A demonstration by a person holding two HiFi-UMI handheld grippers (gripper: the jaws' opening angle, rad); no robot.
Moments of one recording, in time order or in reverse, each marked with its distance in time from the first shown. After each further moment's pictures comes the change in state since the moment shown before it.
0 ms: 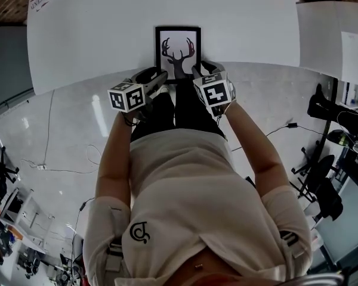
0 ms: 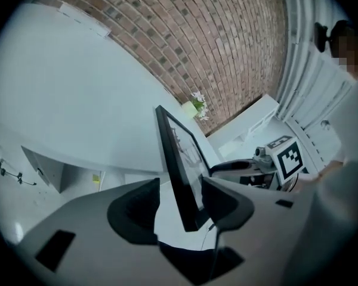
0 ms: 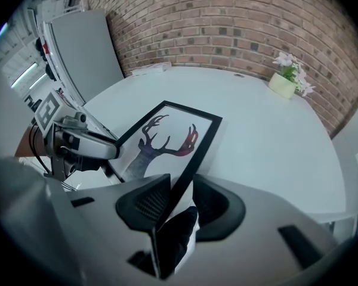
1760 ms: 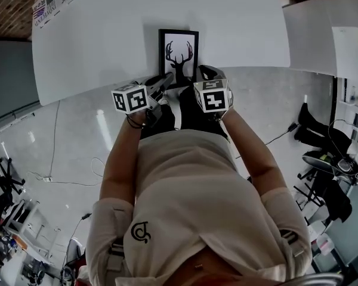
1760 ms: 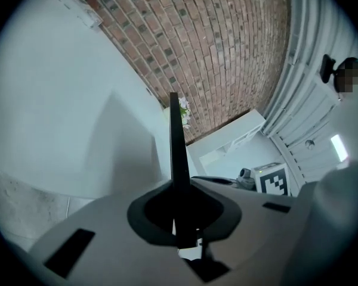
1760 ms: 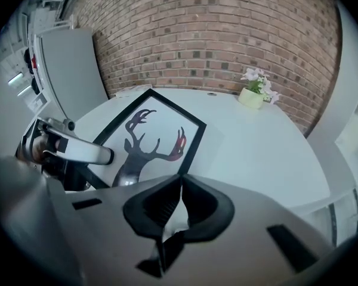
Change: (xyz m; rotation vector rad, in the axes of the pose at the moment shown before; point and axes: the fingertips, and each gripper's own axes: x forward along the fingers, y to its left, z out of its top) left arm 0.023 -0.083 0.036 -0.071 -0.038 -0.155; right arm -0.043 -0.038 0.014 0.129 -0.161 -0.131
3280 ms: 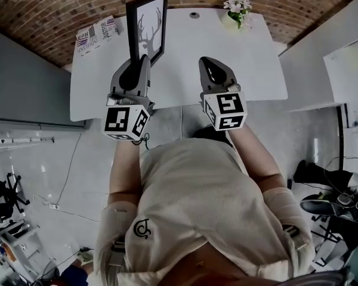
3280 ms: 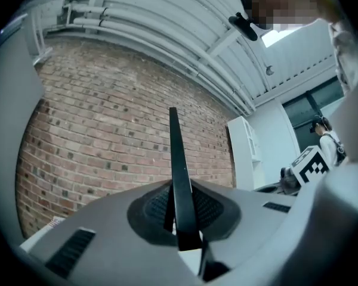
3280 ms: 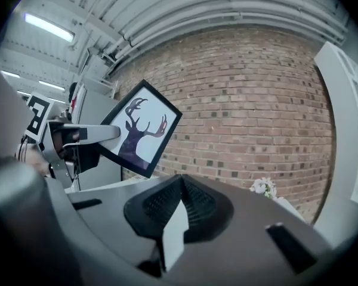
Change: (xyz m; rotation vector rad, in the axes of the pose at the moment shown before) left arm -0.177 -0.213 0.222 0.972 -0.748 0.327; right arm -0.187 0.050 0.229 -0.123 -0.847 0.066
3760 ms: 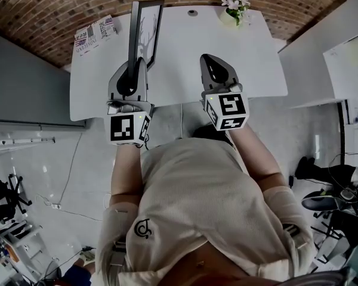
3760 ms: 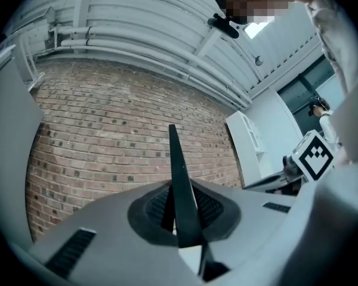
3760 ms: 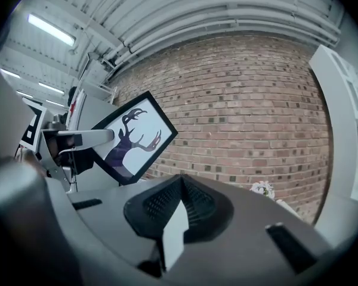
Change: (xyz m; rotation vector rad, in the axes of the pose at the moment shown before) left arm -0.014 -0.008 0.012 0.143 -0.041 0.055; right arm -0.010 -0.006 0.011 0.008 -0.064 -0.019
